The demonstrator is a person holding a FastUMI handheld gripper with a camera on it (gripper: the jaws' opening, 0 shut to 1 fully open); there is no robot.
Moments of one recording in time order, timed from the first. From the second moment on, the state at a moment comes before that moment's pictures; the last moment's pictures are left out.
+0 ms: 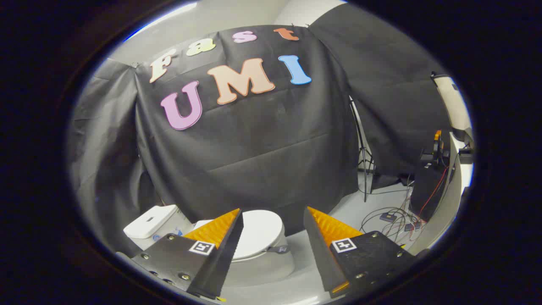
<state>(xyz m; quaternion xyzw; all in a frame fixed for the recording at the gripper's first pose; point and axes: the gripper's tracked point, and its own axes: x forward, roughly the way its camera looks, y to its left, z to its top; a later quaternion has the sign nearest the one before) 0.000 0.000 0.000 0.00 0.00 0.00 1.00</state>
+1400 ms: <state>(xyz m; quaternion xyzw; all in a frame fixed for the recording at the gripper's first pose) 0.068 -0.069 -0.215 0.46 0.05 -0.10 0.88</state>
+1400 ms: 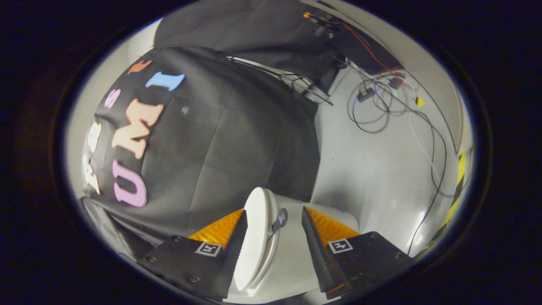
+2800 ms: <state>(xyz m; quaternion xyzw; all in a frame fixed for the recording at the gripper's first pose) 0.180 -0.008 -0.241 0.51 0.10 -0.06 0.85</state>
